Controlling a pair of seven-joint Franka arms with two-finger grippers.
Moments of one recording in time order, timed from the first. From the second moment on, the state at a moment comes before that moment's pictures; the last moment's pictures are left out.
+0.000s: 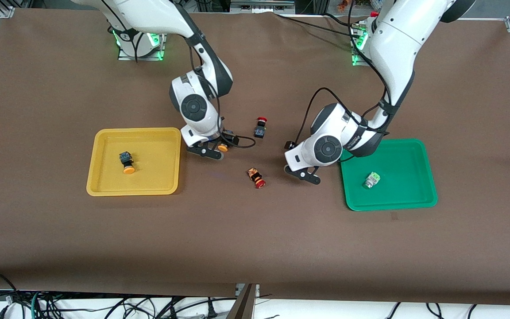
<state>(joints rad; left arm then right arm) -0.29 0.72 -0.28 -1.68 -0.02 2.14 -0.15 0.81 0.60 -0.13 -1.89 0.28 2.43 0.77</state>
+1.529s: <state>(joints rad) 0.09 0.63 -0.22 -1.60 0.27 1.86 0.30 0.73 0.55 -0.50 -1.94 0.31 2.25 -0.08</state>
